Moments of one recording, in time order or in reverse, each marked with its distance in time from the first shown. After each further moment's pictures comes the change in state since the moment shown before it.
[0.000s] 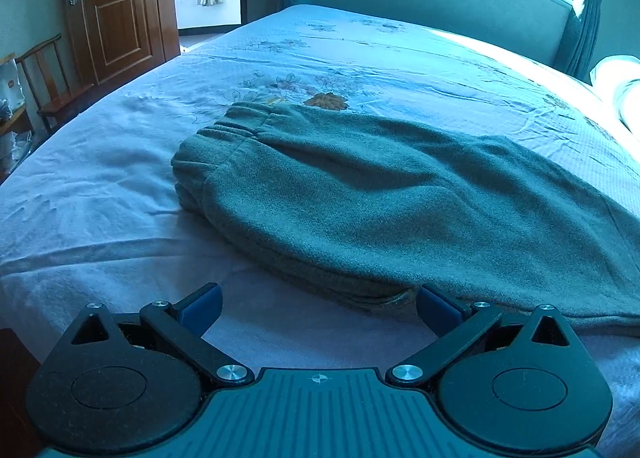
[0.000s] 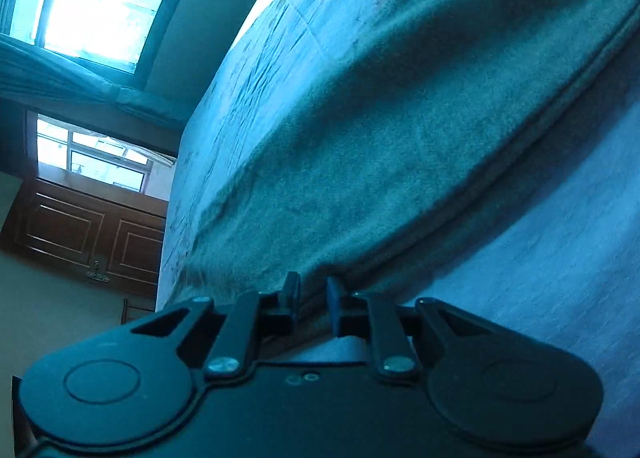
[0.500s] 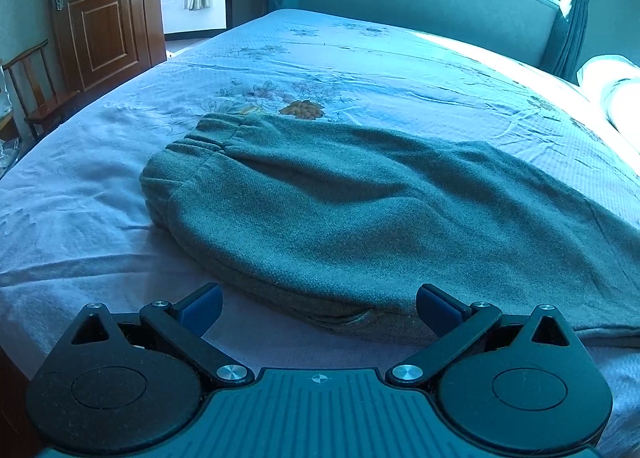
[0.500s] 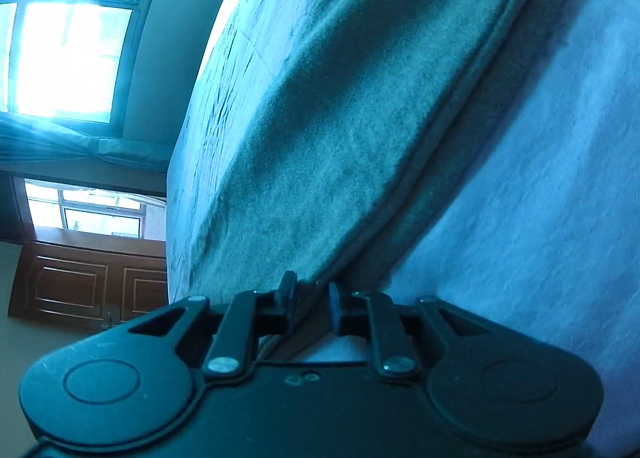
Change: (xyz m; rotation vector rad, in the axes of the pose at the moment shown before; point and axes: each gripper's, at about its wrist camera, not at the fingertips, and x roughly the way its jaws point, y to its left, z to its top) left arm 0.000 -0.019 0.009 0.020 -0.015 -0.031; right arm -0.001 -0.023 -0.001 0.120 -0.063 -0.004
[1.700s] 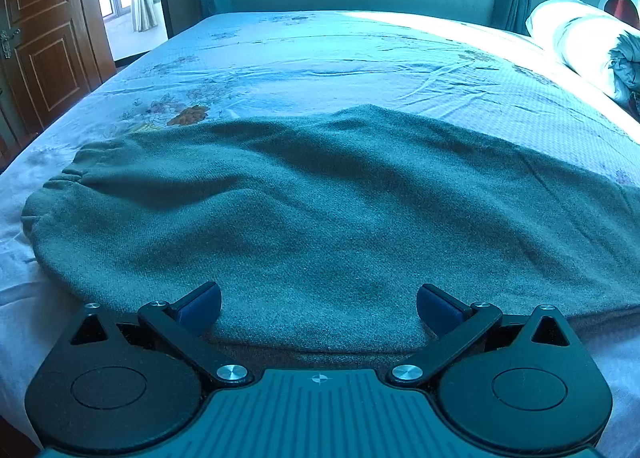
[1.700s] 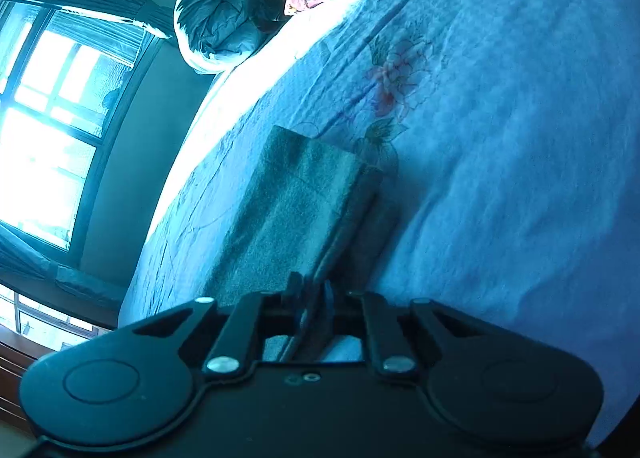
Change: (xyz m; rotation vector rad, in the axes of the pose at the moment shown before) left arm 0.014 -0.128 -0.008 0.166 0.013 -0.033; right arm -0.161 -0.085 0.109 0.000 -0.454 -0.118
